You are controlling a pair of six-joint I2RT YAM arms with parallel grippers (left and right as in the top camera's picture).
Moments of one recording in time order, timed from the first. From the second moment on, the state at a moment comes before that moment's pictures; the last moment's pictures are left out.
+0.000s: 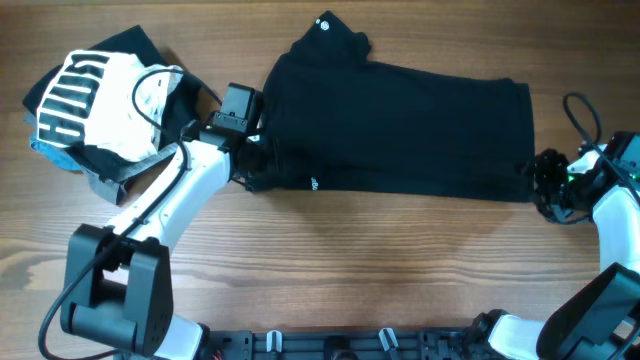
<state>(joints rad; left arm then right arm) -0.31 1.68 1.10 -0.66 0.06 -0.41 -0.58 1.49 0.91 -0.69 -0.40 0.40</state>
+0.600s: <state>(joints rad) -0.27 1.69 1.10 -0.77 0.05 -0.36 -0.58 1.50 0.88 -0.77 -0.29 0.36</state>
